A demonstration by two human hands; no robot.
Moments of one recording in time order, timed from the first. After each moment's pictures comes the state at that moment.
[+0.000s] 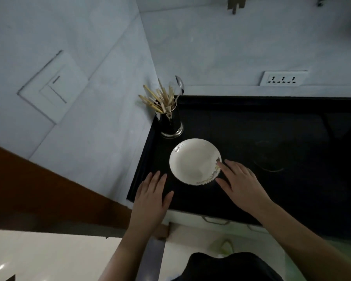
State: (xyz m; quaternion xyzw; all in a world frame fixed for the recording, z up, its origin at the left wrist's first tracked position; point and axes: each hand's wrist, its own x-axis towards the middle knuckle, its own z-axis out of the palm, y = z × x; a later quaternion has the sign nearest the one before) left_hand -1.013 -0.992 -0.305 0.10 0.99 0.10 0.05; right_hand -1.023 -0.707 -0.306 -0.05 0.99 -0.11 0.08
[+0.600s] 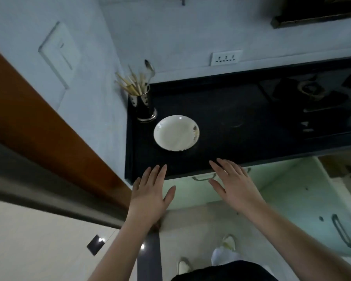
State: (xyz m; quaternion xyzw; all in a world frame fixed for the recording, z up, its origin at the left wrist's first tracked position) left_hand -0.937 -1.059 -0.296 0.27 0.96 0.08 0.08; right_hand -0.846 -0.814 -0.278 0.10 0.99 -0.10 0.06
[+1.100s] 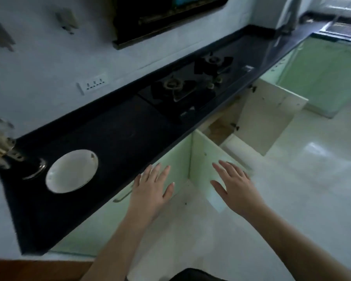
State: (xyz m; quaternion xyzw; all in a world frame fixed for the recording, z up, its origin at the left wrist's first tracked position) left_hand -0.824 -0.858 -0.268 0.57 0.82 0.06 0.08; right_hand -0.594 -0.730 -0.256 0.41 0.91 -0.10 -0.03
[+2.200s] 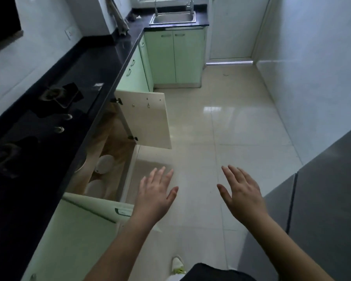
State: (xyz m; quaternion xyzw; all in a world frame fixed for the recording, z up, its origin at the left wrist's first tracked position) left_hand -0.518 -0.565 -0.288 0.82 0.56 0.01 0.13; right_hand -0.268 -0.638 -0.283 0.76 0.64 -0.10 -0.11
